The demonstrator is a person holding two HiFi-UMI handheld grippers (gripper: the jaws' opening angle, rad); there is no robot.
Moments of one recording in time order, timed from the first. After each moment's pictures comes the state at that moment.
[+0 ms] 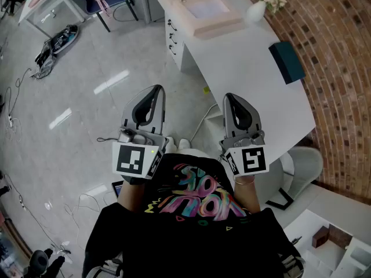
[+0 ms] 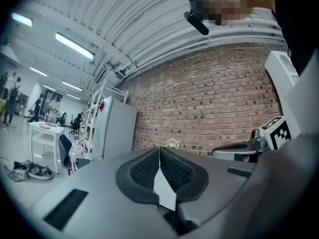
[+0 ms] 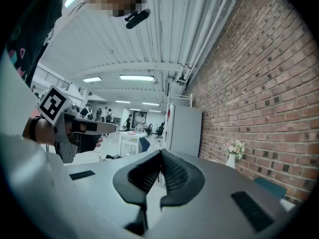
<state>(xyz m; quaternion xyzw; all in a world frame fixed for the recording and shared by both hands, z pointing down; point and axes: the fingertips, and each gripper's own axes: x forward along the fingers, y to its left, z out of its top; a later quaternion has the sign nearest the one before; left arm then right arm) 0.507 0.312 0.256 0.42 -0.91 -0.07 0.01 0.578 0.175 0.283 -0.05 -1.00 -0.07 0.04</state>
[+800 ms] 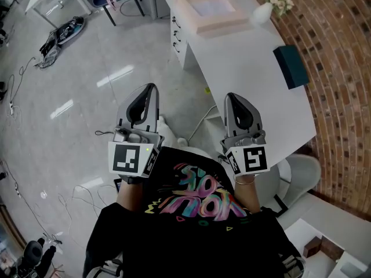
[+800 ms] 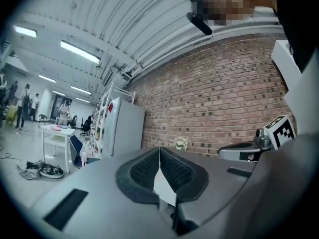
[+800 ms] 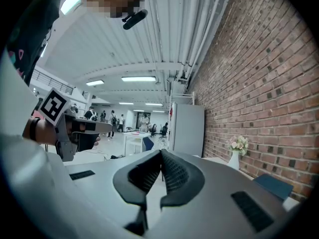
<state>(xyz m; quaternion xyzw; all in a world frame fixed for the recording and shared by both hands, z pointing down) 0.511 0.306 0.272 0.37 -0.93 -0.06 0.01 0.583 0.146 0.300 -0.07 -1.00 -0.05 0.04</state>
